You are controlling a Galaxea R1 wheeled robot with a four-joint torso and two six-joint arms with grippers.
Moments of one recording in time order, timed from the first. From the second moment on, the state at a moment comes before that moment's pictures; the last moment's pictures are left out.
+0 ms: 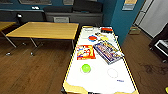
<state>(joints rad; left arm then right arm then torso) 1.46 2.93 -2.52 0.38 -0.08 -0.31 -0.40 1.54 -1.50 0.34 -0.60 0.52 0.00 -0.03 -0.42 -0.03</state>
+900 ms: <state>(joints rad) 1.41 2.44 -1.97 0.37 -0.18 -0.34 -1.19 1.71 -1.39 0.23 -0.07 0.40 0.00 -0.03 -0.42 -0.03</state>
